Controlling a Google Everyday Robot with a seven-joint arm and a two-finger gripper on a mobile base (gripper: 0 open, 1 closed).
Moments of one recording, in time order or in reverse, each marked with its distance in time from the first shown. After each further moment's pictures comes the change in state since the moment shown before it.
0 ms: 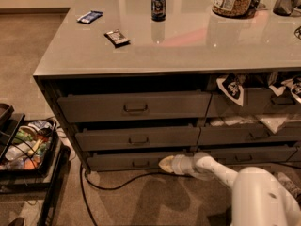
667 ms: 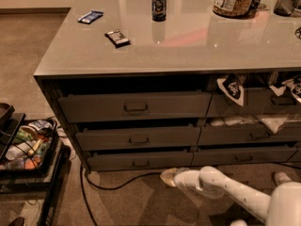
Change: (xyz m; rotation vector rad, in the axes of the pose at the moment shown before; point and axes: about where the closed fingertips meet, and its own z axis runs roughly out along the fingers) arm 0.001 0.074 -0.056 -0.015 -0.034 0.017
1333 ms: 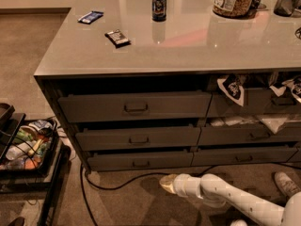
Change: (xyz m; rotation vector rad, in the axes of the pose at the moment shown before) arm -0.001 0.037 -0.020 0.007 -0.011 -0.012
